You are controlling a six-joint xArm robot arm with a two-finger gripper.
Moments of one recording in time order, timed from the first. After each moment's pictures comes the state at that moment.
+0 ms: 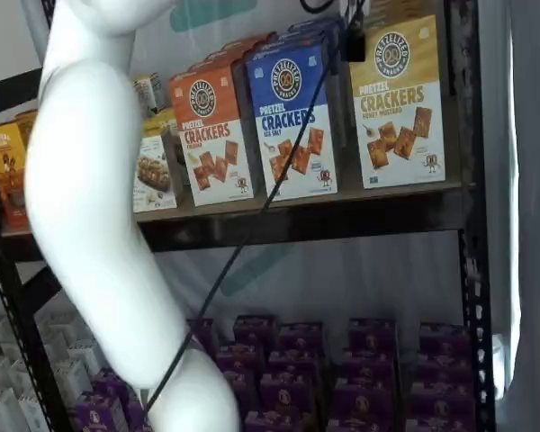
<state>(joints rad) -0.73 -0.28 -1.57 0.49 1.49 -2.20</state>
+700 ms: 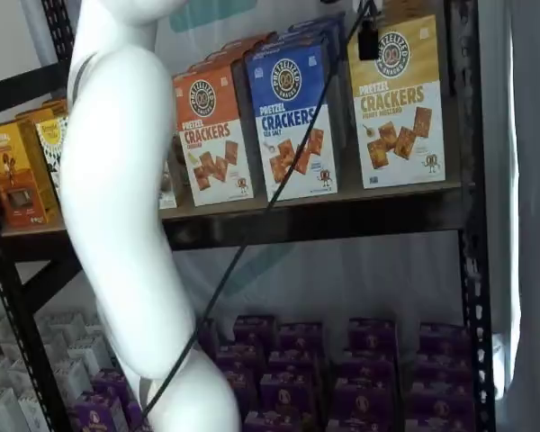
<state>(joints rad) -0.70 -0.16 -1.70 0.40 1.54 -2.18</state>
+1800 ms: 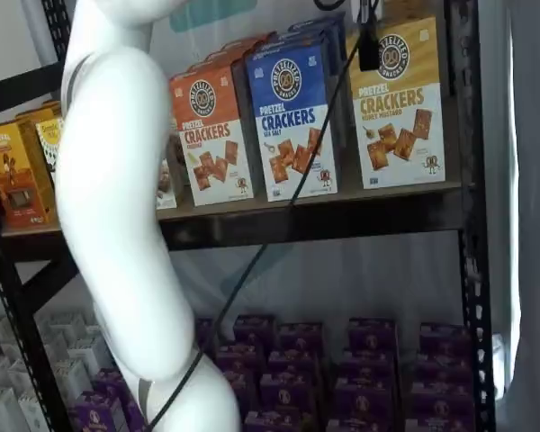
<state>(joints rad) -0.68 -0.18 -1.67 0.33 1.56 -2.18</state>
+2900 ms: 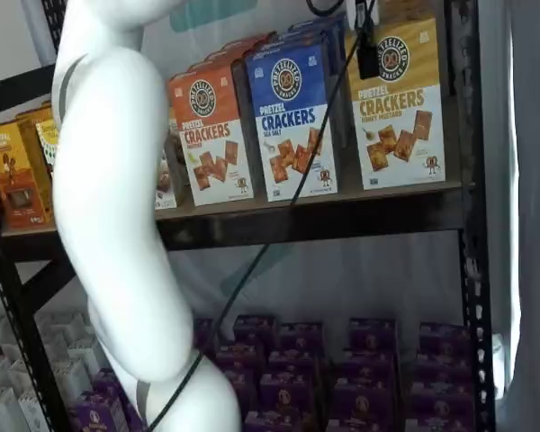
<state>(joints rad) -0.62 -0.20 -1.65 0.21 1.56 -2.16</state>
